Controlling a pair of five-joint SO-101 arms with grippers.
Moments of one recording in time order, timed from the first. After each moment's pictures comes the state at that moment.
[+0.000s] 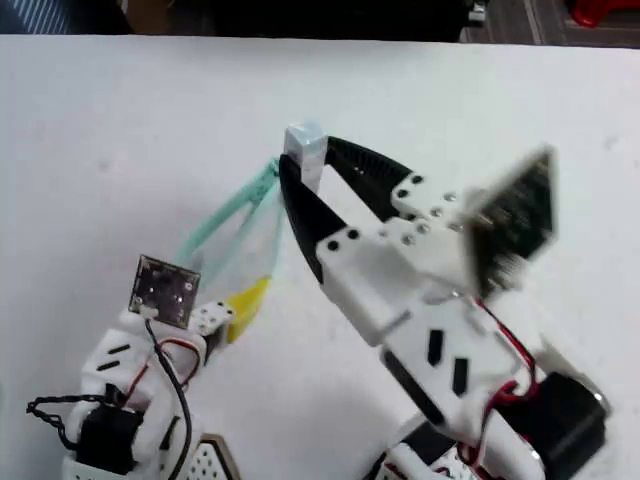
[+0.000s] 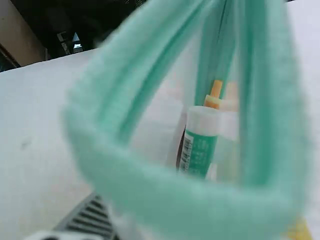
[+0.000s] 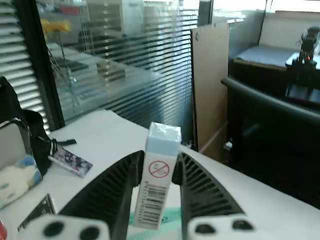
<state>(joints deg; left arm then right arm) 7.7 -104.7 77.3 64.0 -4.4 -40.0 -49.9 -3.3 64.3 0.7</state>
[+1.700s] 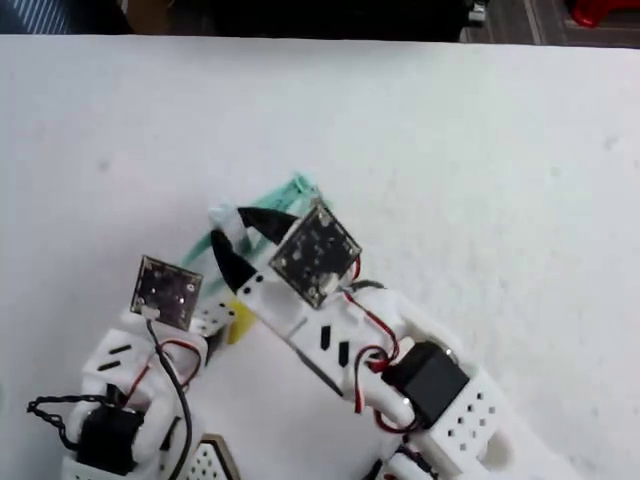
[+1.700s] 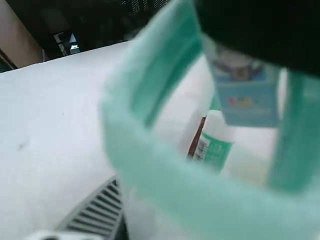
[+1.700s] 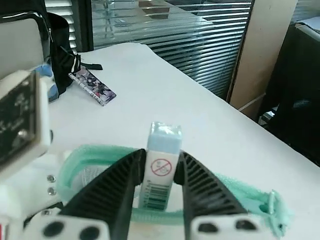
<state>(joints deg) 8.3 -104.7 77.3 64.0 -4.4 -49.8 -58.3 41.9 39.6 10.1</state>
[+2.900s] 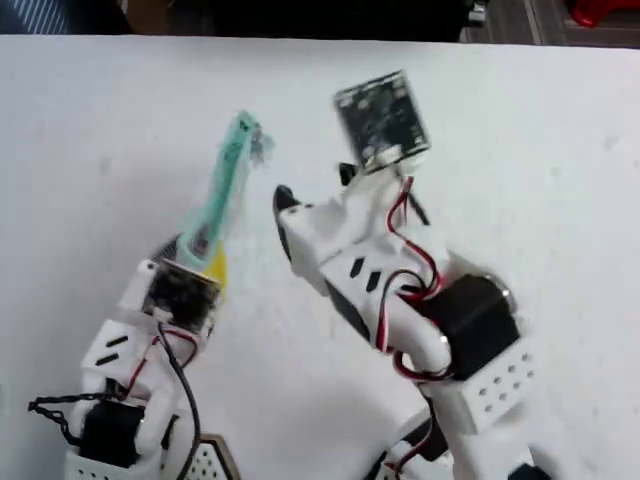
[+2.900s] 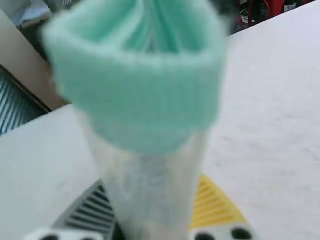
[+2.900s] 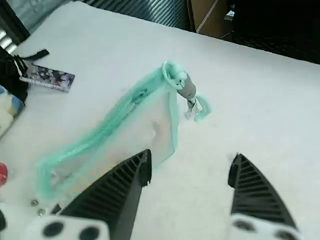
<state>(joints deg) 6.5 -104.0 78.5 53.2 -16.4 -38.2 -34.8 -7.0 82.4 -11.5</state>
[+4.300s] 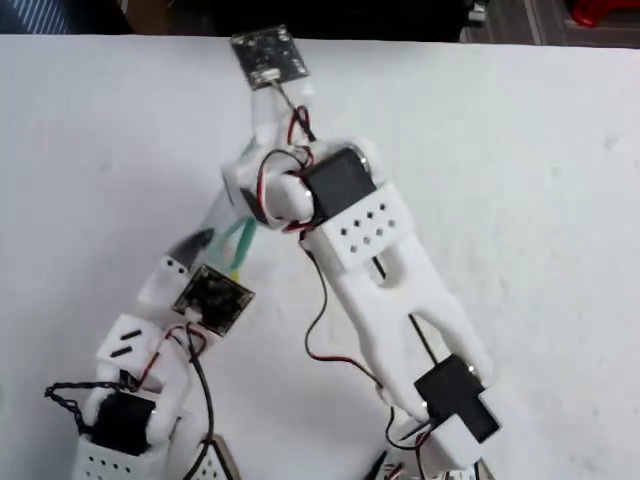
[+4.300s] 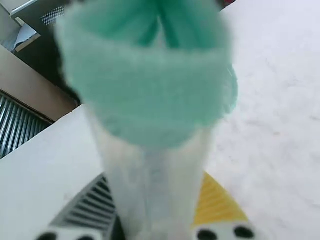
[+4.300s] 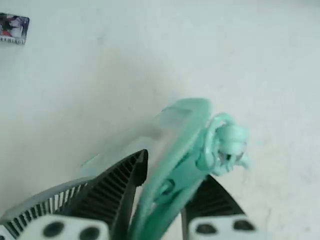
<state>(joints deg) 8.5 -103.9 83.7 49.6 -25.5 -36.8 0.7 -24.6 84.4 -7.0</state>
